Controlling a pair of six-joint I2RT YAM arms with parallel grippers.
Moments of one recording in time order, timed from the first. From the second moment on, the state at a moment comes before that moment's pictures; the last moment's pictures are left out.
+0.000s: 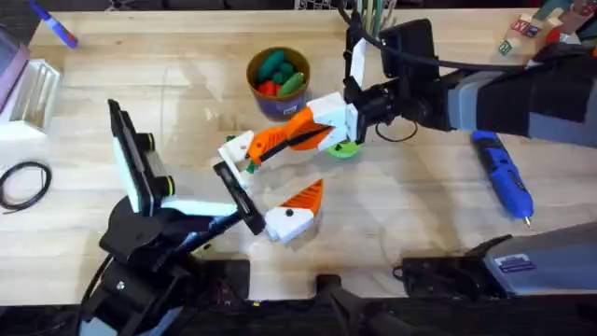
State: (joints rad) left arm -0.48 0.01 0.01 -0.04 0.52 -0.16; right arm 0.41 1.65 0.83 0.06 -1.40 0.91
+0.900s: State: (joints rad) left arm -0.48 0.01 0.01 -0.05 0.51 -0.20; right arm 0.50 1.65 0.83 0.13 -1.26 1.01
